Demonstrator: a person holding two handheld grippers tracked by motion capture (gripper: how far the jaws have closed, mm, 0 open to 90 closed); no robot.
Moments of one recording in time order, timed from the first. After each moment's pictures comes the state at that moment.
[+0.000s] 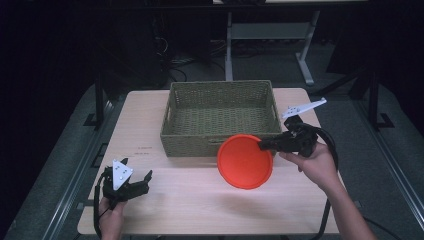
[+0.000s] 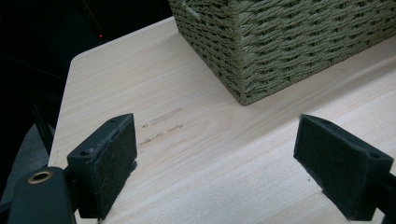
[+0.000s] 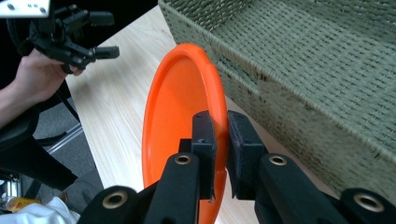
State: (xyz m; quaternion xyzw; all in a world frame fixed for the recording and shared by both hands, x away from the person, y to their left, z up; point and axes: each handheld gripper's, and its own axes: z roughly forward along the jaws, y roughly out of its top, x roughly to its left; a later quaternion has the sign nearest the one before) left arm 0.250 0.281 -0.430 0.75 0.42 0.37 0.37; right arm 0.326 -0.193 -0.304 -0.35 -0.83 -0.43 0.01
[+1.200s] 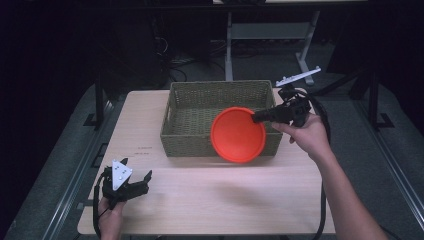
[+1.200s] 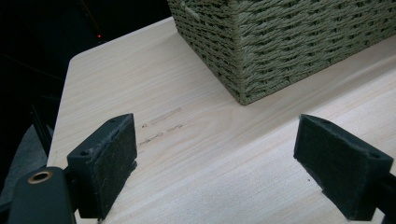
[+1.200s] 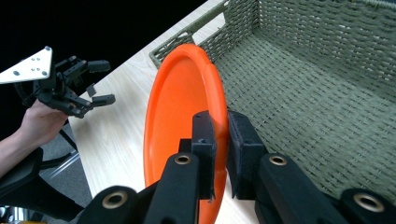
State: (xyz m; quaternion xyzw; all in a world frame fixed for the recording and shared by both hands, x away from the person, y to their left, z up) left arm 0.250 0.282 -0.431 0.74 0.42 0.37 0.37; right arm 0.380 -0.181 -0.265 -0.36 -0.82 -0.44 0.01
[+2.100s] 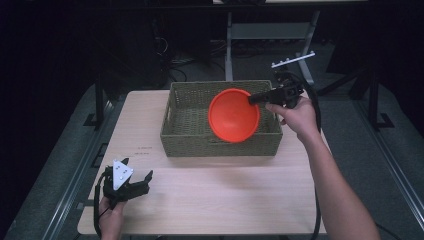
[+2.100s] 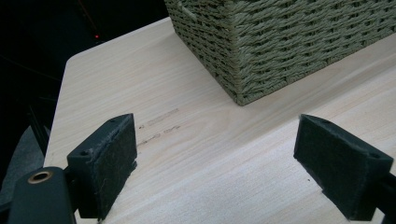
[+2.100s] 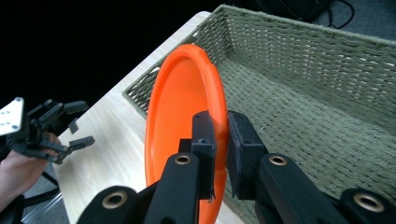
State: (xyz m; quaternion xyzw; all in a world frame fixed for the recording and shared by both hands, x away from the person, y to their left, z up) left arm 0.251 0.280 -0.431 0.75 0.42 0.36 0.37; right arm 0.426 -0.176 -0.258 -0.41 -0.79 -0.45 0.00
